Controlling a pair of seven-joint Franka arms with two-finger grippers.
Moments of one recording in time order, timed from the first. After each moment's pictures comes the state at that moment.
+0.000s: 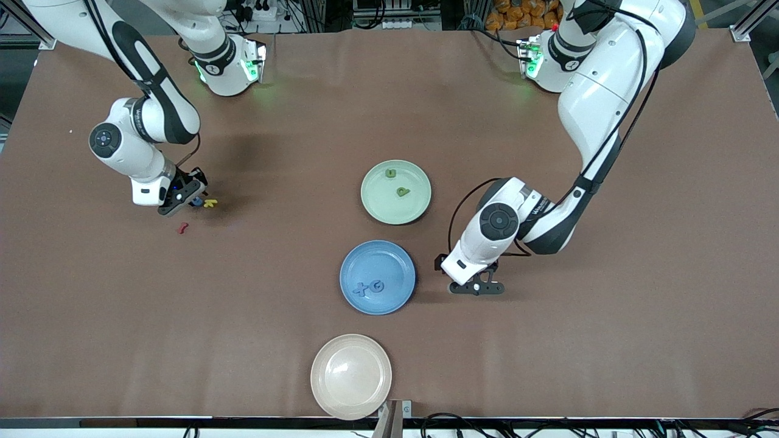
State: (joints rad) left arm -0.17 0.86 -0.41 -1.48 0.39 2.35 -0.67; right arm -0.29 0.21 0.18 -2.58 -0.05 2.73 -0.80
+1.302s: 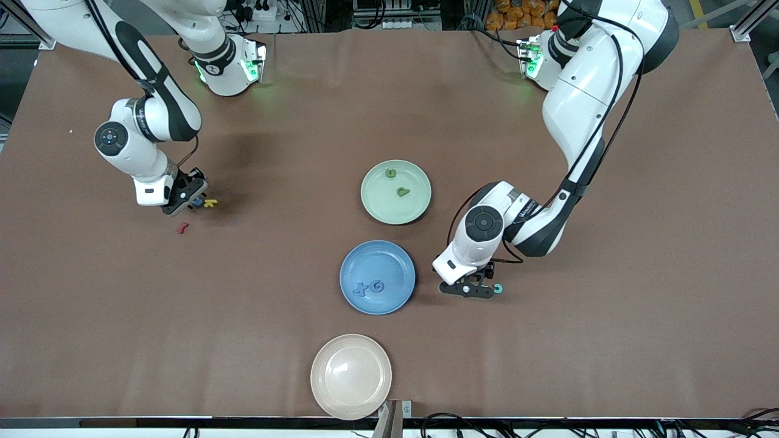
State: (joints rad) left arm -0.28 0.90 -0.30 -1.43 0.39 2.35 -0.58; right arm -0.29 0.22 0.17 -2.59 -0.16 2.78 -0.80
